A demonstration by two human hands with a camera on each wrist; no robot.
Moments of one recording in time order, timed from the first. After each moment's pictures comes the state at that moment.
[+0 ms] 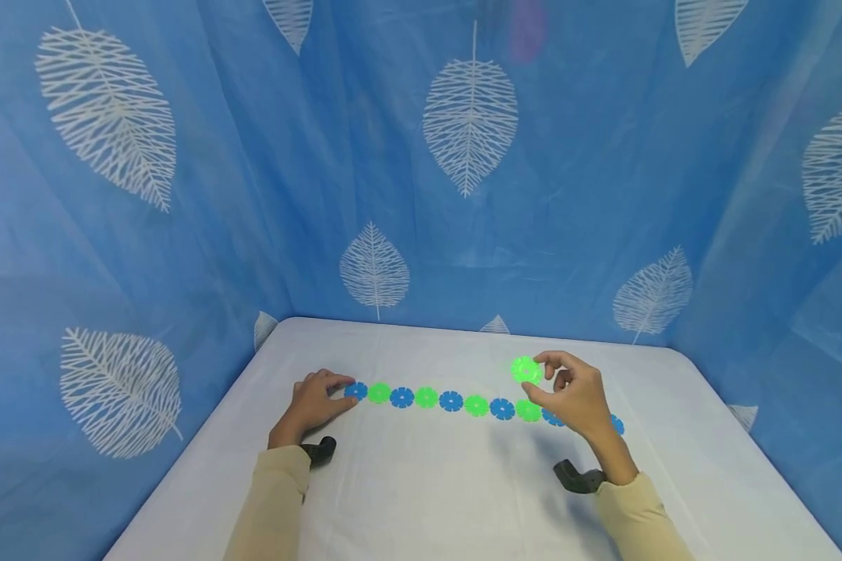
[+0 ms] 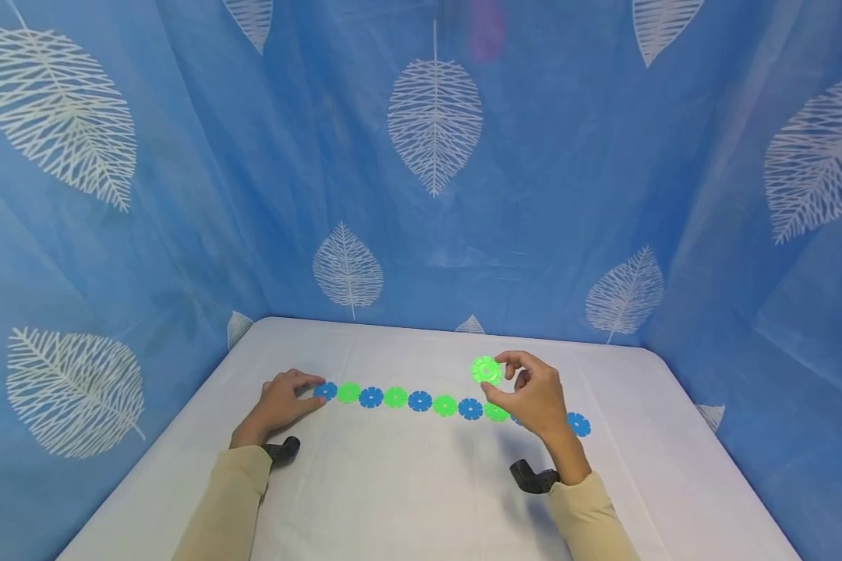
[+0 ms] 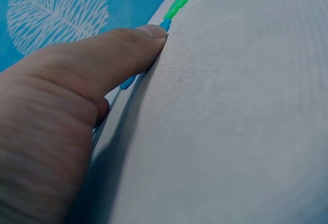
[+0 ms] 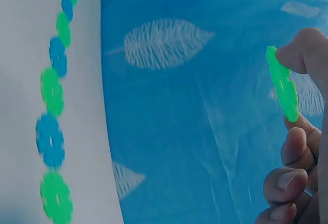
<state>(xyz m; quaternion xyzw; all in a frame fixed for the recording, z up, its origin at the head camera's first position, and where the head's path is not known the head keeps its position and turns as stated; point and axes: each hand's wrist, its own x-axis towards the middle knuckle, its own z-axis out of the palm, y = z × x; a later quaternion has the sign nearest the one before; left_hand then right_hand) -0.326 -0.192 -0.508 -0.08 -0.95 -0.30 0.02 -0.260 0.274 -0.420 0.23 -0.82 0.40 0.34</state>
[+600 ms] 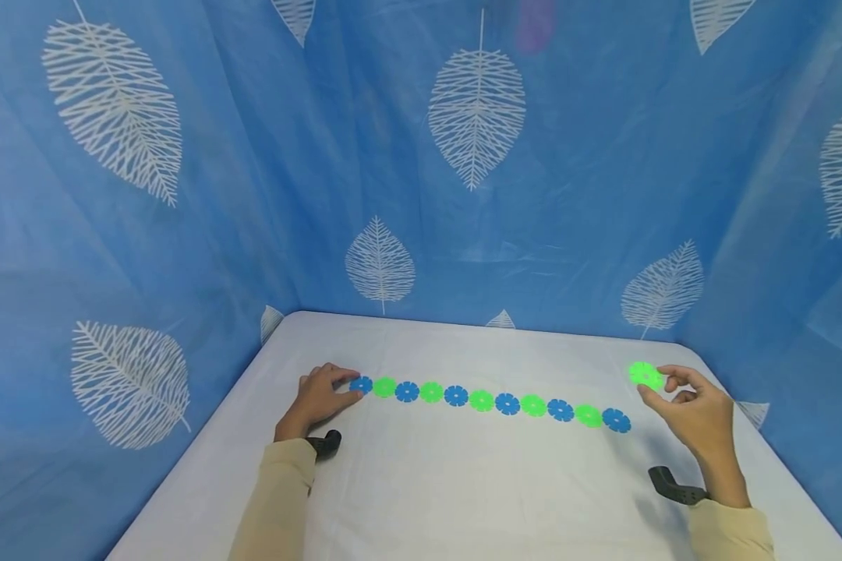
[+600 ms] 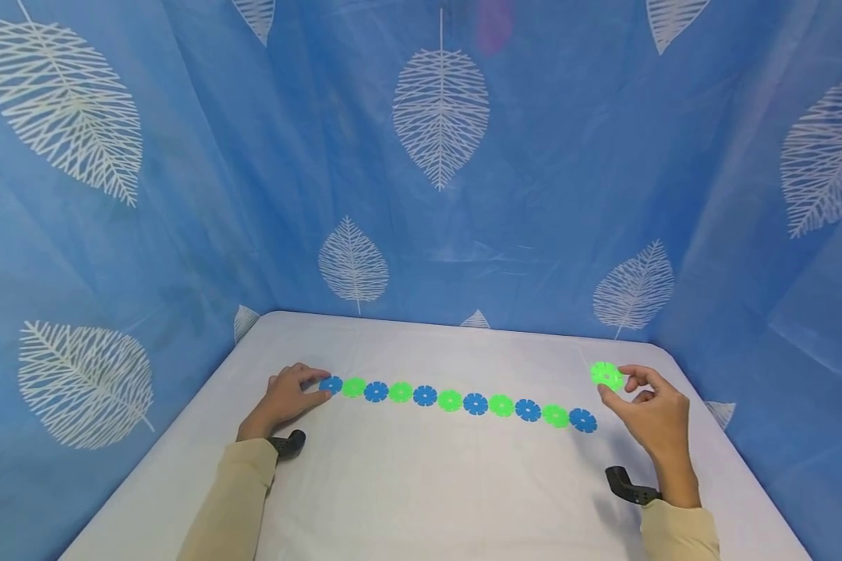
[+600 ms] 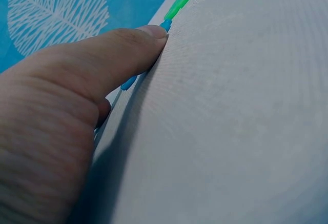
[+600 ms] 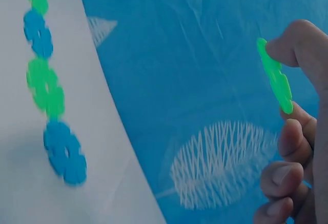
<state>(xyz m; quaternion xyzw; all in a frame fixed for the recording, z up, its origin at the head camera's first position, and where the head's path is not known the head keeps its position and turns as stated) -0.327 -0.195 -0.512 -0.09 -0.95 -0.30 0.03 -0.229 0.408 -0.434 -0.05 -0.87 0.37 0.31</state>
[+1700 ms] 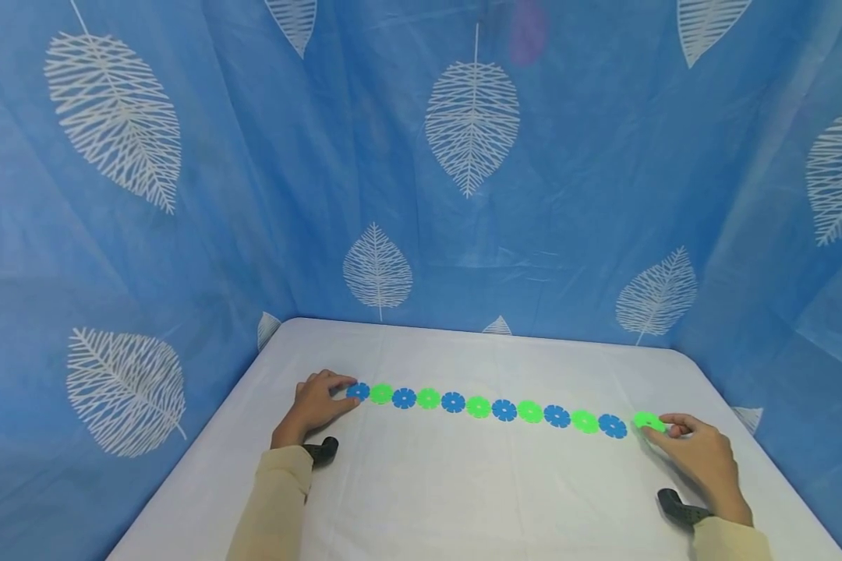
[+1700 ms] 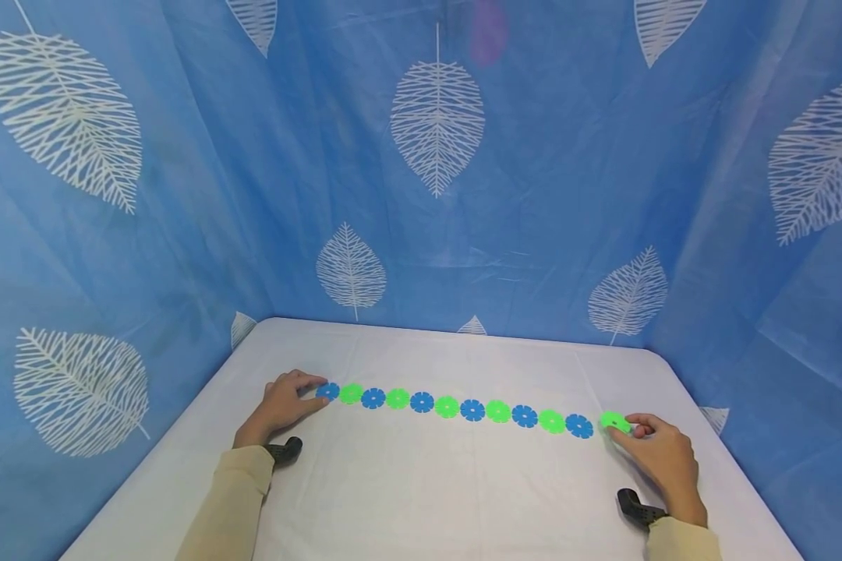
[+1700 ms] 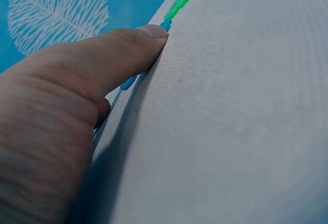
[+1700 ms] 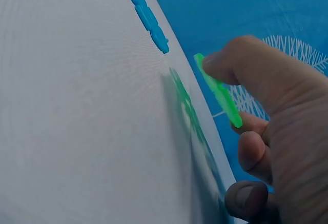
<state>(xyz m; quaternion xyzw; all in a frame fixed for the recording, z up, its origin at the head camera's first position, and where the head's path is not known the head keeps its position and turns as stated) -0.326 -0.193 -0.511 -0.07 -0.95 -0.30 0.02 -0.223 0.458 -0.493 -0.18 -0.94 0.27 0.10</state>
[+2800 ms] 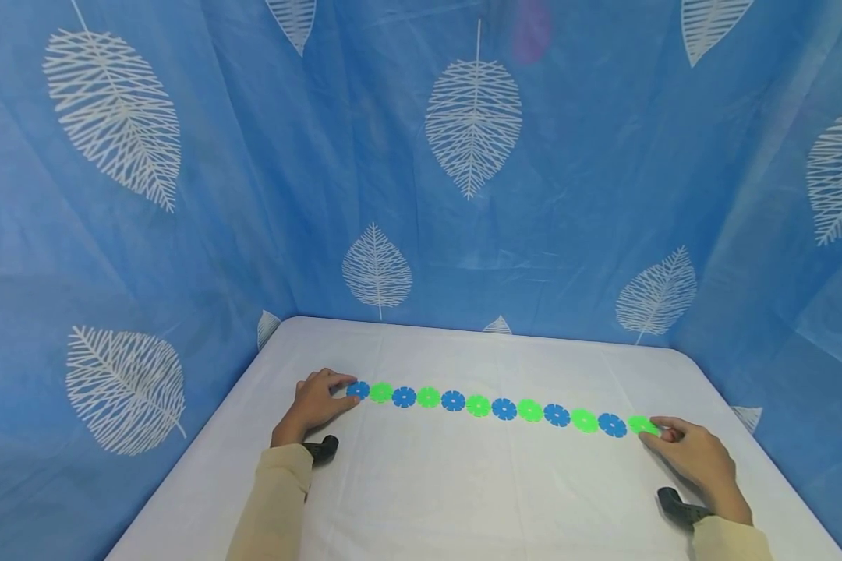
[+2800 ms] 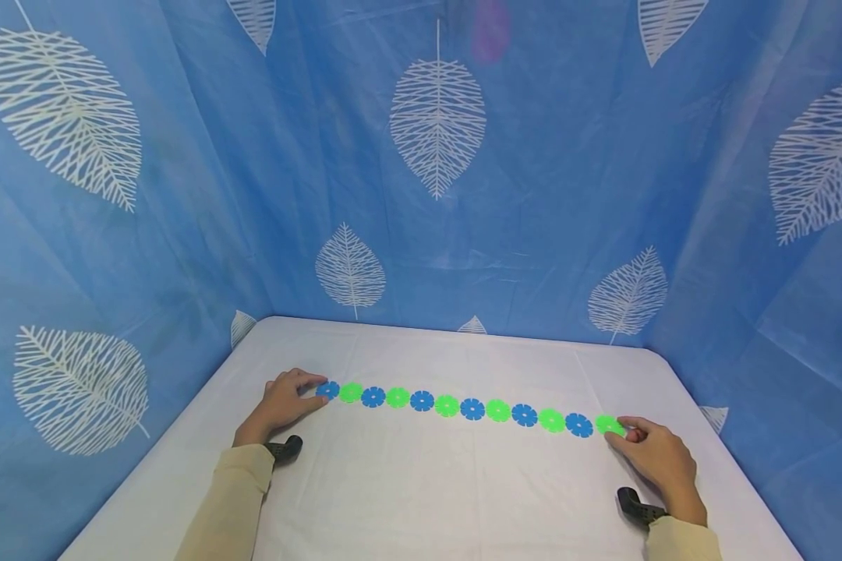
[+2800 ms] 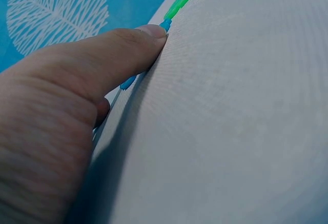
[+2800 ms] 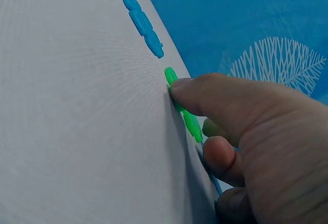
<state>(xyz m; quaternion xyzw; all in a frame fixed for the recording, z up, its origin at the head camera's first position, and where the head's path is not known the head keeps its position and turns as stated) -0.324 -0.191 -0.507 -0.08 -0.95 -0.30 0.02 -0.223 0.460 -0.492 -0.14 -0.96 0.23 0.03</state>
